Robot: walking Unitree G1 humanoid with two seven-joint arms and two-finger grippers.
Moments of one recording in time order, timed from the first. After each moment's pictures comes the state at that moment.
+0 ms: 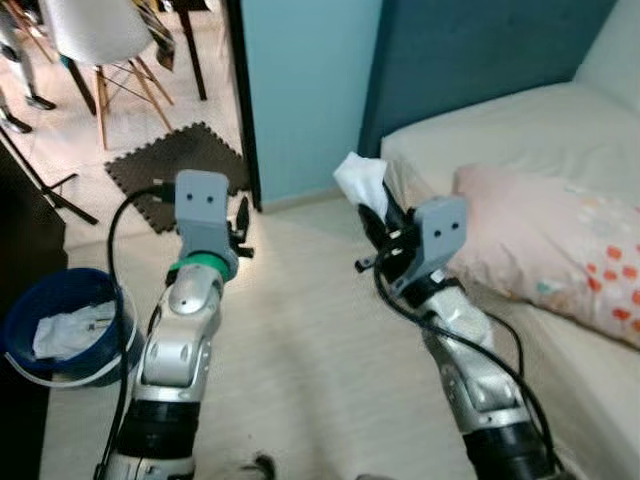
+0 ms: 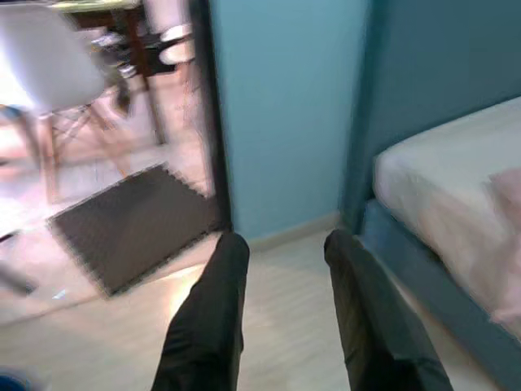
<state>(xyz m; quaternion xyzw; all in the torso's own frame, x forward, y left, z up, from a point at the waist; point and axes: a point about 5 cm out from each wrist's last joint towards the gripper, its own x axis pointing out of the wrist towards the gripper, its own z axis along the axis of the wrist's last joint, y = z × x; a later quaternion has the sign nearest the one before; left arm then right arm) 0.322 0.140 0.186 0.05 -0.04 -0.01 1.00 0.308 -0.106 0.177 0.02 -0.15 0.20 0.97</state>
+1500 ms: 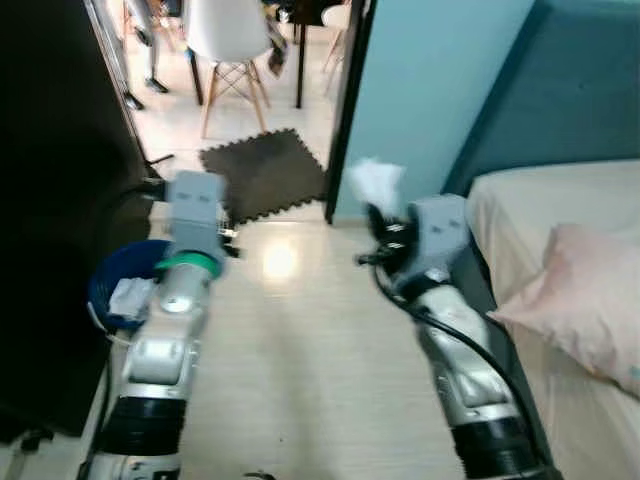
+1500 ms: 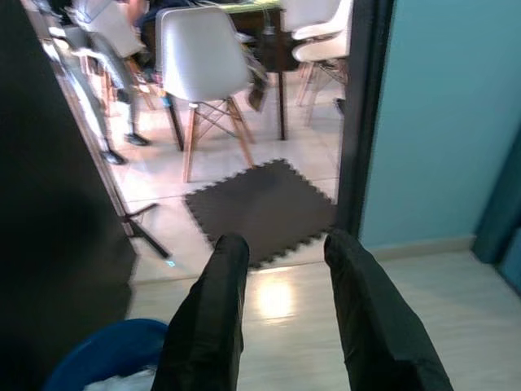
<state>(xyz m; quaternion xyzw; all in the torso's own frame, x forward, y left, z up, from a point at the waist) 0.324 0.149 0.183 0.05 -0.03 0.02 1.00 0.312 -0.106 0.172 0.01 -0.14 0.18 0.97</state>
